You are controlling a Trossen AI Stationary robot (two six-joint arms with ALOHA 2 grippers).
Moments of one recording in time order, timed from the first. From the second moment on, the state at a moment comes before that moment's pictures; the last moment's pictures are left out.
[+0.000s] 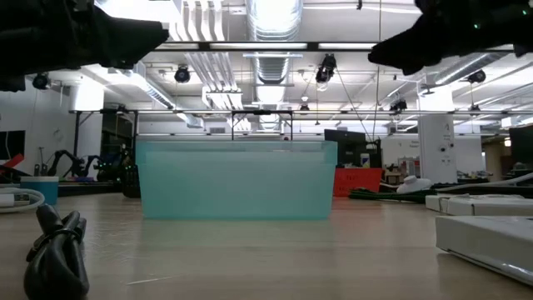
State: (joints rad) left arm -0.16 0.83 0.07 1.04 -0.22 0.36; right arm -0.02 0.73 0.36 0.21 0.15 -0.09
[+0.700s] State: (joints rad) left arm -0.16 0.84 0.06 1.04 -0.22 0.36; right arm -0.02 1.07 0.73 -0.41 0.09 0.01
